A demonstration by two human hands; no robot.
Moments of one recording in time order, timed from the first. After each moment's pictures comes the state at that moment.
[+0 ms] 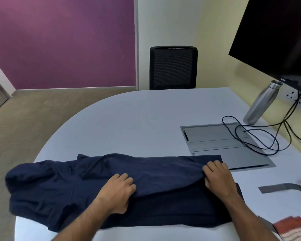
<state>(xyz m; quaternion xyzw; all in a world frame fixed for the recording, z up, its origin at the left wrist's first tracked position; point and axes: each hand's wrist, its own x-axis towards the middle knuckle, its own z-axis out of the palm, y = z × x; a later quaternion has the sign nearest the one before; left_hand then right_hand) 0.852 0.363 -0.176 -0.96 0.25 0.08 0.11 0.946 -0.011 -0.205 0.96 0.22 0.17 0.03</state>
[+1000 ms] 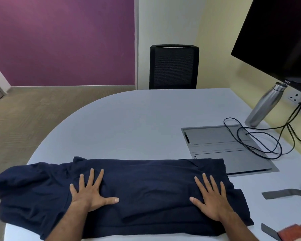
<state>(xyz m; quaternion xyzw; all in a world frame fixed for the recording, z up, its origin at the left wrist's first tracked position) 0.866 0.447 -0.249 -0.94 -0.20 0.26 -0.13 0.921 -0.004 -0.260 0.98 0.09 -0.19 0.01</state>
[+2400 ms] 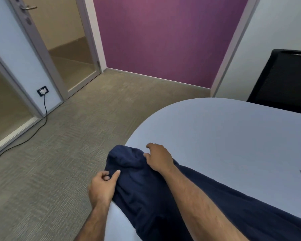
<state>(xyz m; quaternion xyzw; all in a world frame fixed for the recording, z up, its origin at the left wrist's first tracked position) 0.770 0.654 -0.260 -0.65 -0.60 -0.21 -0.43 0.959 0.553 -0.210 0.89 0.36 -0.16 -0.21</state>
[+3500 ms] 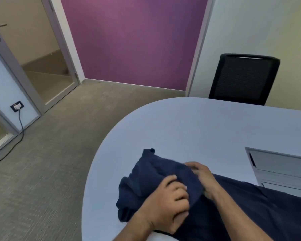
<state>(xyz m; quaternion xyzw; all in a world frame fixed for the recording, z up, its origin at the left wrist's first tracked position) 0.806 0.419 -0.185 -0.92 0.27 -0.22 -0.20 0.962 0.275 -0.187 0.73 -0.02 -0.31 -0.60</state>
